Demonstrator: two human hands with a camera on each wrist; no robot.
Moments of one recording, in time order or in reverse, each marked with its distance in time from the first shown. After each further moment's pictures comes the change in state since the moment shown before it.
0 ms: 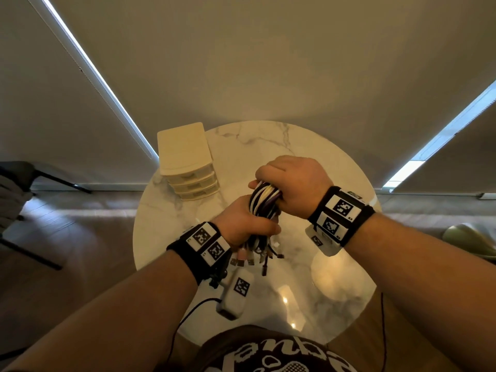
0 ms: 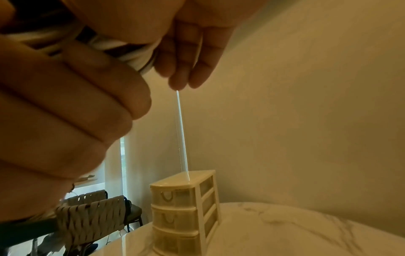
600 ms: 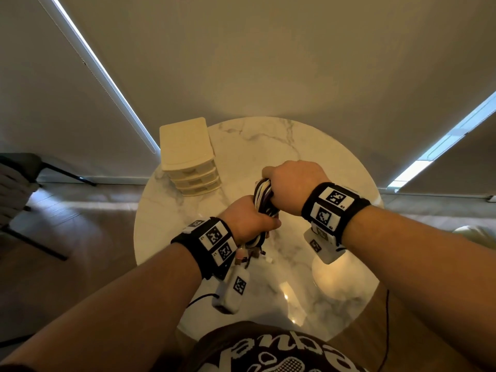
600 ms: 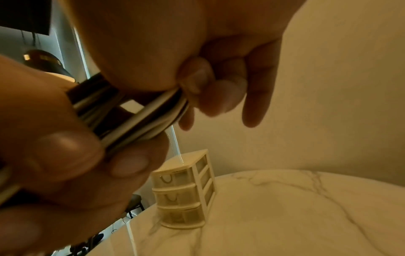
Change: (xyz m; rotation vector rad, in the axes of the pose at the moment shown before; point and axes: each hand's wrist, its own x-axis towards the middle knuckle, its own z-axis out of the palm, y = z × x) left_hand 0.016 -0.011 0.005 0.326 0.164 -0.256; right_hand 0.020 -0.006 -0.005 -0.214 -0.648 0.383
